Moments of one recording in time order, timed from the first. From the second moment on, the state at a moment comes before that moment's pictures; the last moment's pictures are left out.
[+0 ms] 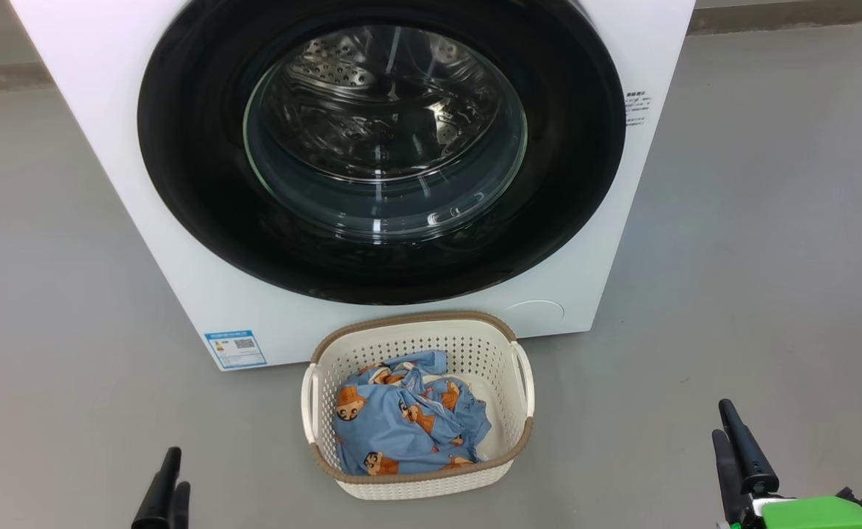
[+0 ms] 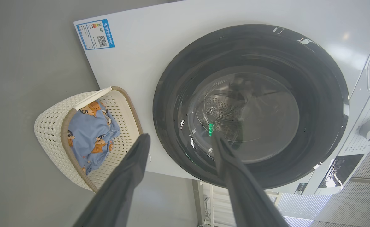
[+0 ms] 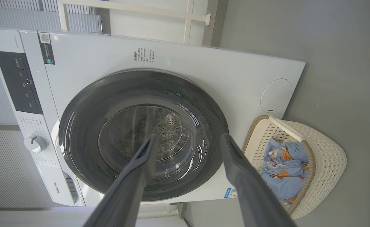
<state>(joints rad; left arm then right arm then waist) 0.00 0.01 0.08 0.30 -1.56 -0.12 0.04 -0.02 -0.04 -0.09 0.32 1.53 0.13 0.04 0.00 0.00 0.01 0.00</state>
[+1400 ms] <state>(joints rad) 0.02 0.02 0.11 0.25 -1.08 -0.12 -0.07 -0.03 -0.06 -0.04 0.25 1.04 0.13 -0.07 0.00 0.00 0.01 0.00</state>
